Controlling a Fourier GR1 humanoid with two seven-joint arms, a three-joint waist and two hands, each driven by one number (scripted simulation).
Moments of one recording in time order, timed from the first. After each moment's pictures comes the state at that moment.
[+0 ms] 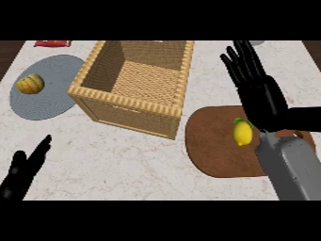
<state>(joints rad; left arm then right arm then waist) 0.08 0.59 -0.29 -1.29 0.28 0.15 0.08 -0.42 -0.22 0.17 -1.50 -0.47 0.01 -0.15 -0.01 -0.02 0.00</state>
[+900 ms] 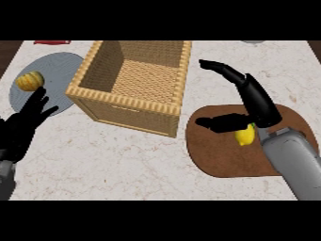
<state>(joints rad) -0.13 0.55 -0.15 -1.42 0.38 0.18 0.14 -0.50 -0.36 0.33 -1.41 0.12 -0.12 -0.21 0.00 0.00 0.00</state>
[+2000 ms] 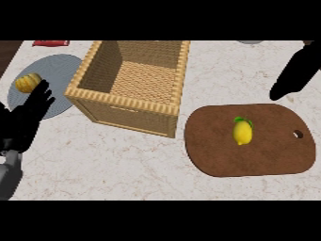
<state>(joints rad) -0.20 0.51 -0.12 -1.36 0.36 0.17 0.15 -0.96 -0.68 0.28 -1.44 0.11 0.57 0.84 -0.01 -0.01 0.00</state>
